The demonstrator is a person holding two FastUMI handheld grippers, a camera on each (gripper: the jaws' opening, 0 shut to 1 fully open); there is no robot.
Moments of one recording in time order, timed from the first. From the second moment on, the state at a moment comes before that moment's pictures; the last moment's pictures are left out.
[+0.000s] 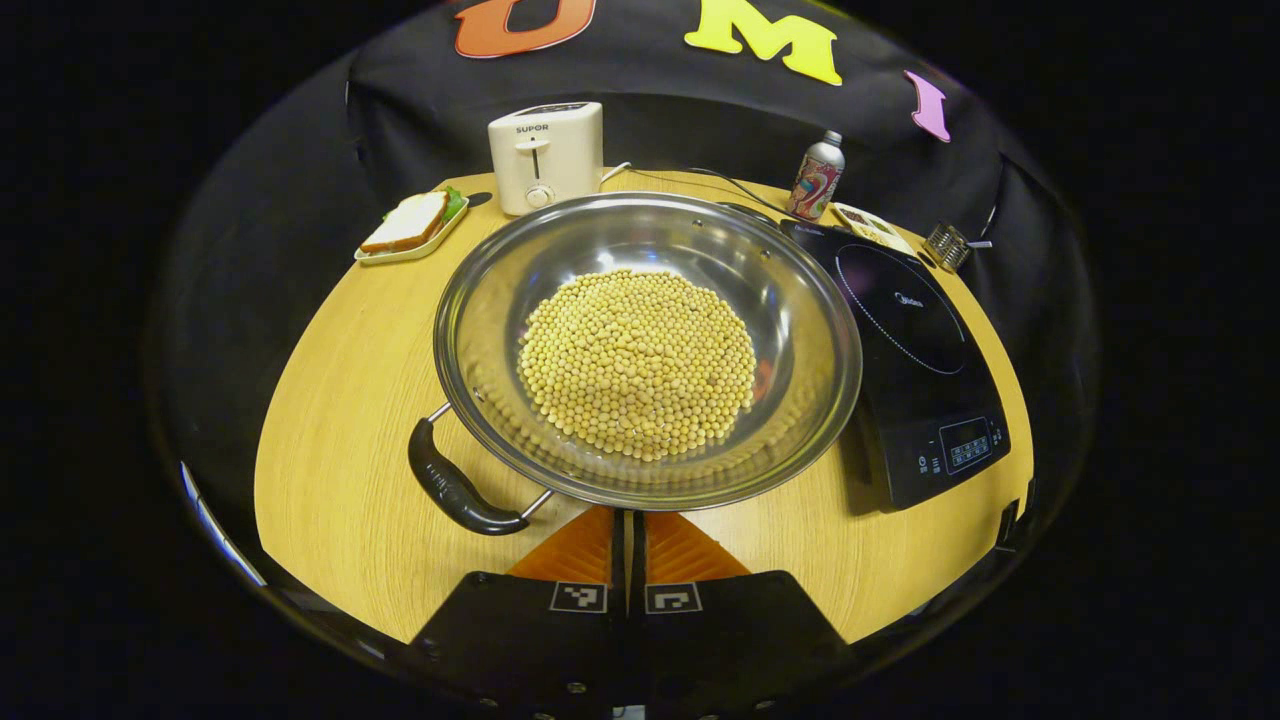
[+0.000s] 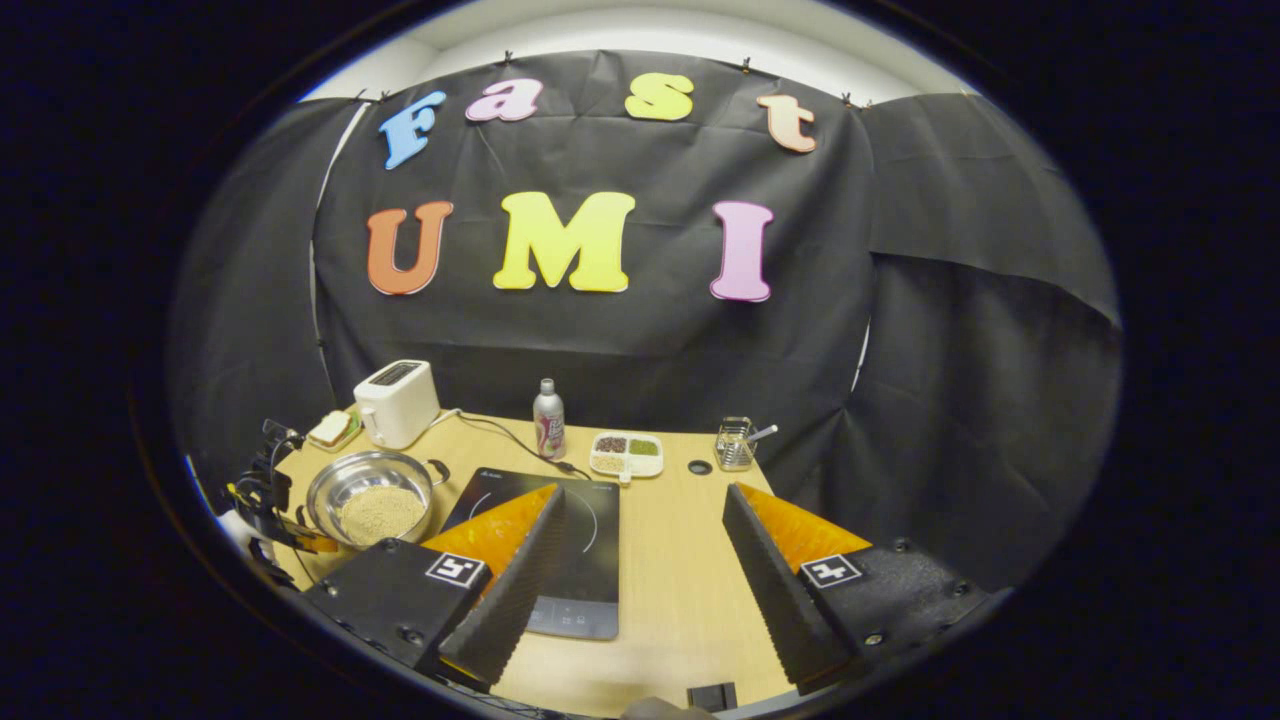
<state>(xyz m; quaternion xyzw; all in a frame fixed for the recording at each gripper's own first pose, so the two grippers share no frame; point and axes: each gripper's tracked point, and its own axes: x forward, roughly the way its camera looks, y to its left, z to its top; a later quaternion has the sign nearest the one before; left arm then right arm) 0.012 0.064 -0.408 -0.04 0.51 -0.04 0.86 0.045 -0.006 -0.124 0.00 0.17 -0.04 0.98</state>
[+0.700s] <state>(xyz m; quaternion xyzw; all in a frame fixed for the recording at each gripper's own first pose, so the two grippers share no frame) 0.028 0.108 -0.408 -0.05 0.50 0.01 0.86 0.051 0.000 -0.129 0.00 0.18 -0.03 0.98</state>
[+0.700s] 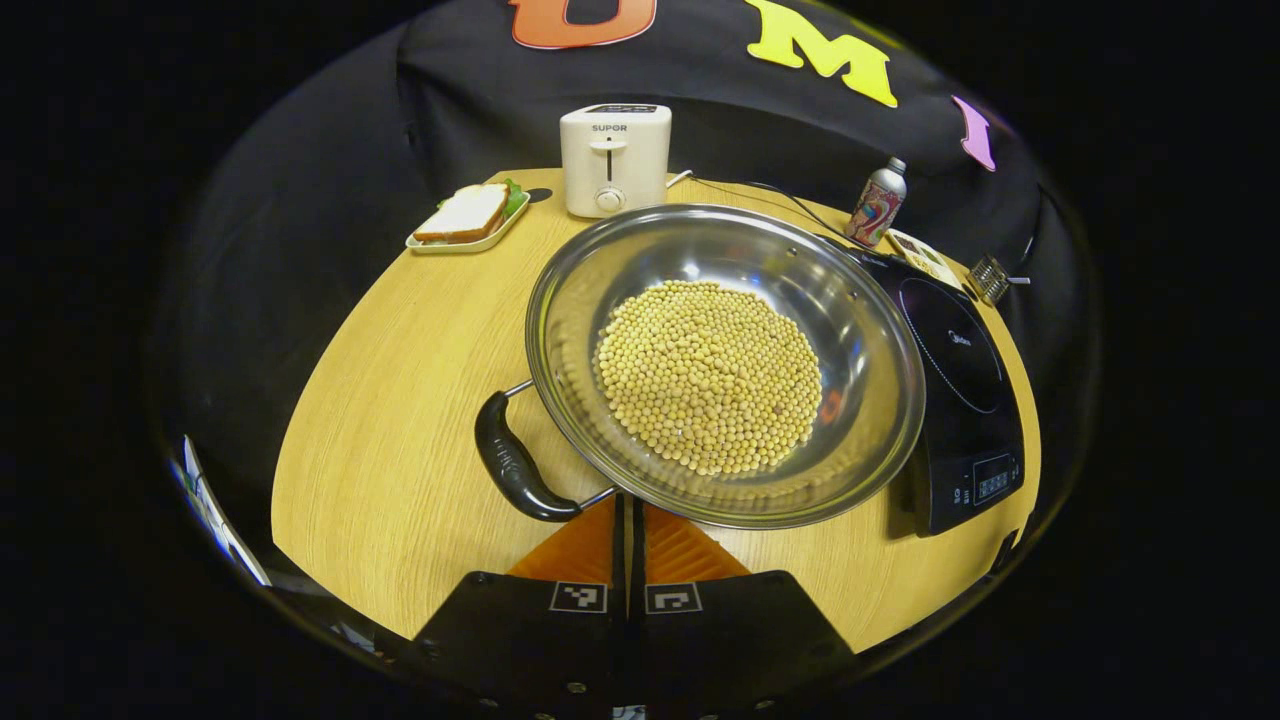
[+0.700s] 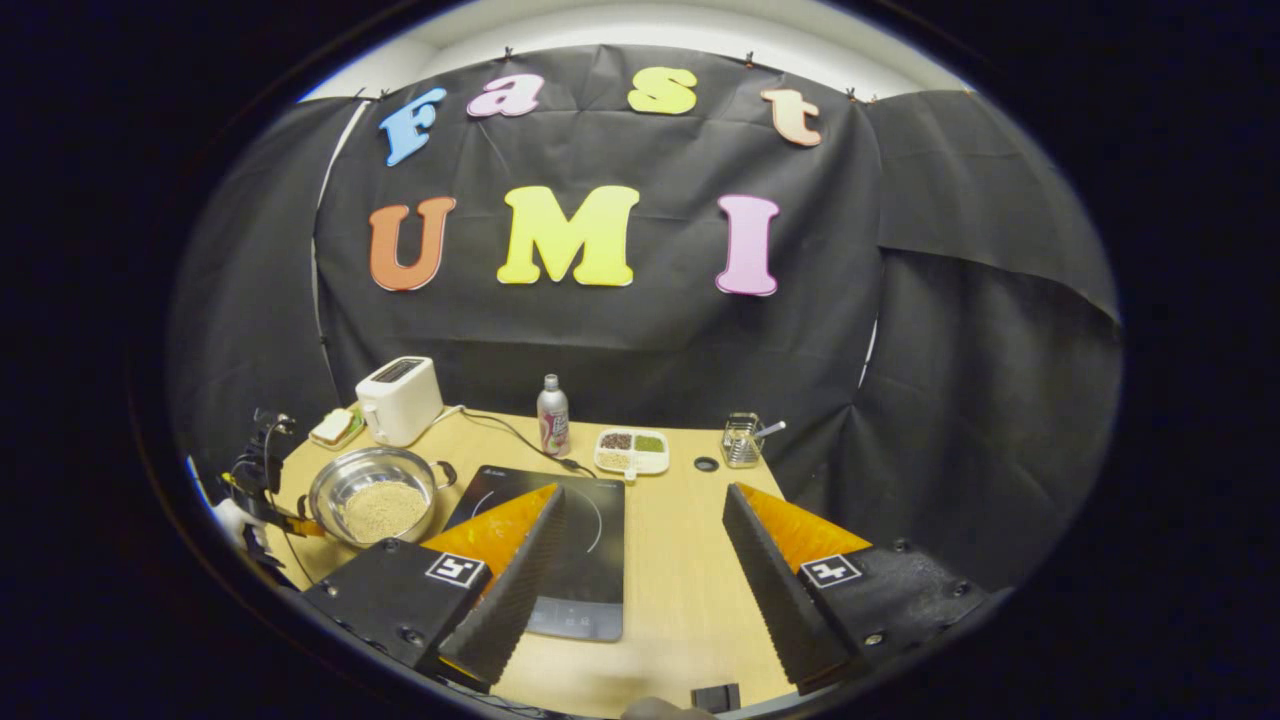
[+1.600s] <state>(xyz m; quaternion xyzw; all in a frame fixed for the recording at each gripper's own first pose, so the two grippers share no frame) 0.059 0.156 -0.414 -0.09 0.50 0.06 0.86 0.047 0.000 -0.117 -0.02 0.18 -0.03 0.98</state>
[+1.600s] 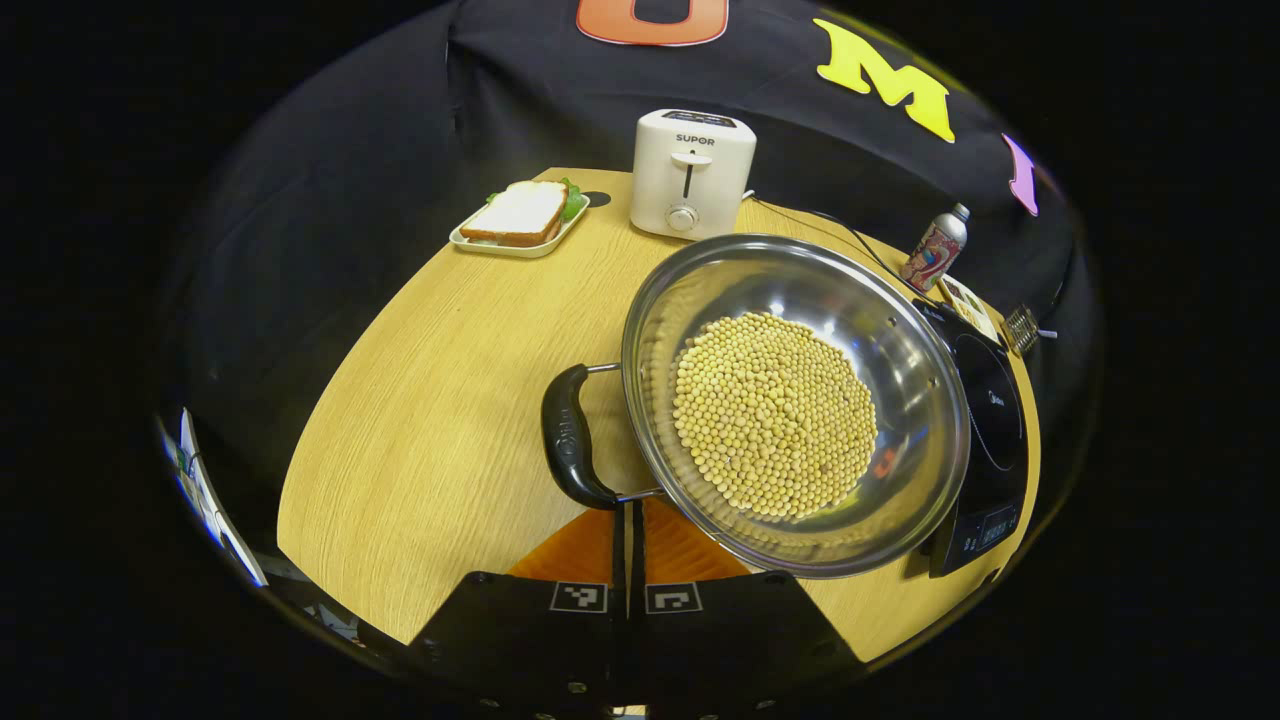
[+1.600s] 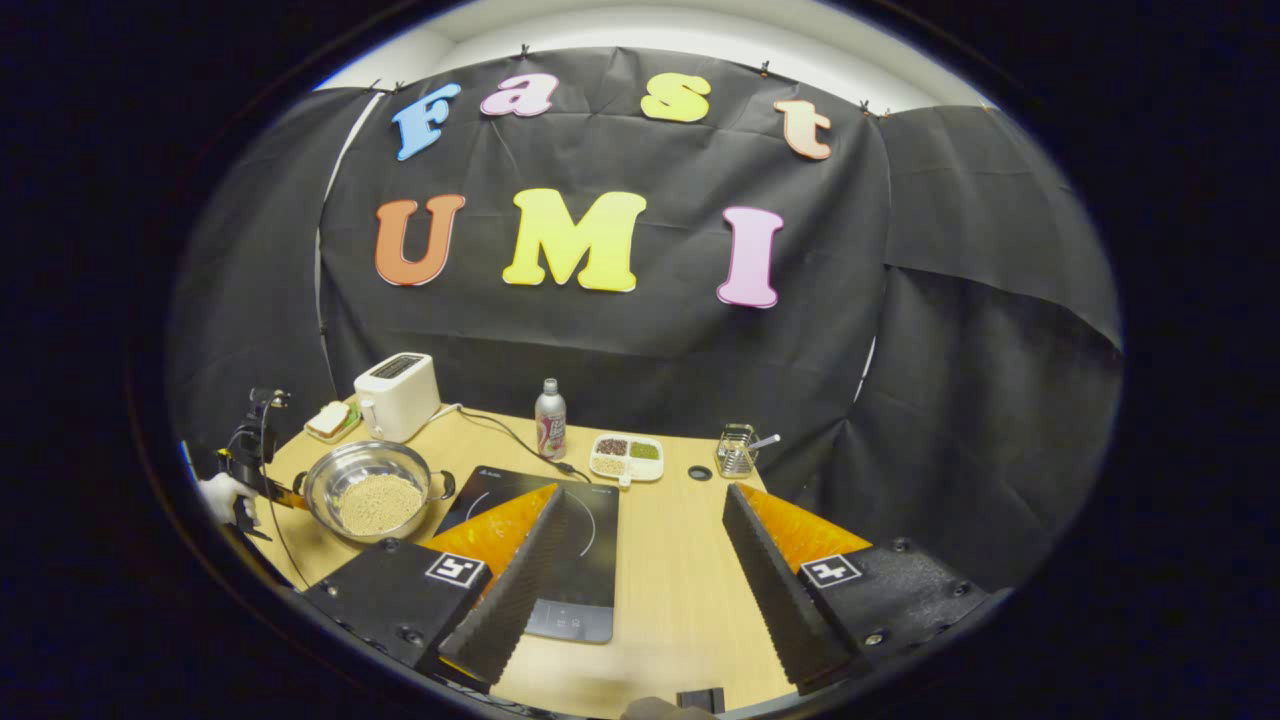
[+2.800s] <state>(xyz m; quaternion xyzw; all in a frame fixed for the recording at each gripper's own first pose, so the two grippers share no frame) 0.124 0.203 -0.429 -0.10 0.49 0.09 0.86 0.055 0.018 -0.114 -0.04 0.18 -0.03 0.98</state>
